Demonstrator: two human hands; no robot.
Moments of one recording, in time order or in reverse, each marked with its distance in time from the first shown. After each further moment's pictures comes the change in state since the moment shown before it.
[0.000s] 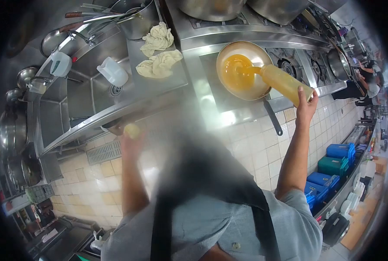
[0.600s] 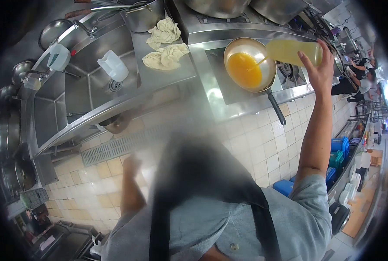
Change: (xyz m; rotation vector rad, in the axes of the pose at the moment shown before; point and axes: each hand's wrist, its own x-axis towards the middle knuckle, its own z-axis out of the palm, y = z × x) left_hand -0.062 -0.098 -0.230 0.416 0.275 -0.303; right_hand -0.003 -0.166 0.025 -0.605 -0.091 -0.752
